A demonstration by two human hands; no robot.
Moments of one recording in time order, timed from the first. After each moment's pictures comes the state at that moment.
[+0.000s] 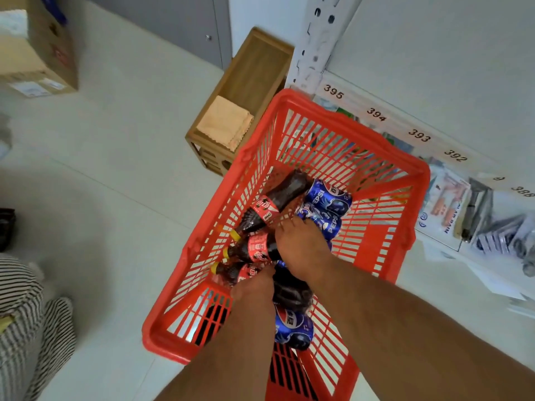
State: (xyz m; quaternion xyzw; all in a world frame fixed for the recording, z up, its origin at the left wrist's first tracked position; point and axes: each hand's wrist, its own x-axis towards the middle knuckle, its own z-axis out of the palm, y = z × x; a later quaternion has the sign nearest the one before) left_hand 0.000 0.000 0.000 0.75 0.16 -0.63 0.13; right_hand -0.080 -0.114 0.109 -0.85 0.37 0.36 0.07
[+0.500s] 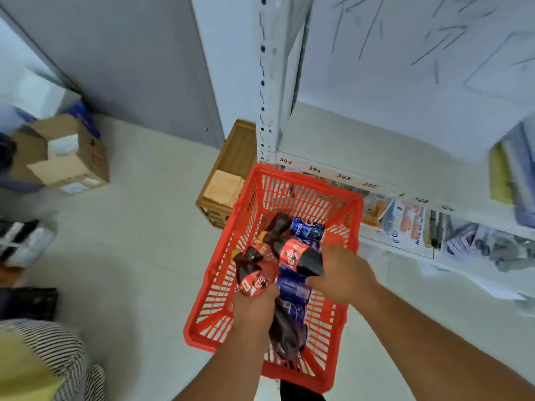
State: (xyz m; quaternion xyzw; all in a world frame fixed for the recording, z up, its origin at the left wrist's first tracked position) left_hand 0.009 0.007 0.205 0.75 0.04 -0.59 0.31; right_hand -0.157 -0.079 0.283 -0.69 0.65 0.17 0.27
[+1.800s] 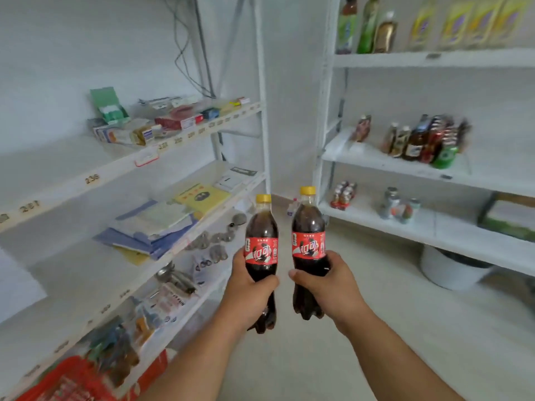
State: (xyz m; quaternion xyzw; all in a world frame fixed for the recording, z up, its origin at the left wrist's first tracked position) left_hand -0.308 0.250 0.518 0.19 -0.75 -0.63 0.07; right_hand -0.373 0.416 0.502 -0.04 0.74 -0.66 0.11
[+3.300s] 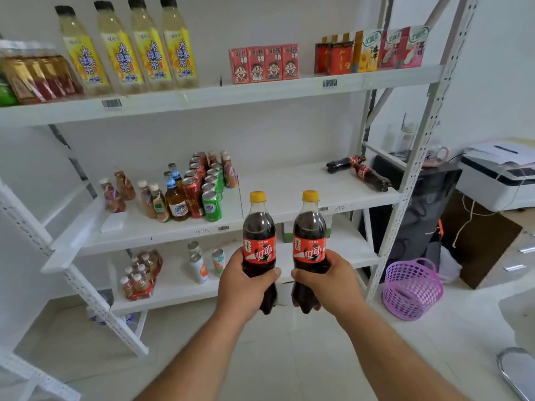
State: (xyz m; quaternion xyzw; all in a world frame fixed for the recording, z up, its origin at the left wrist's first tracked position) left_hand -0.796 0.809 0.521 -0.06 -0.79 -0.61 -0.08; right_hand -0.731 0.982 0.505 0.23 0.76 -0.59 -0.15
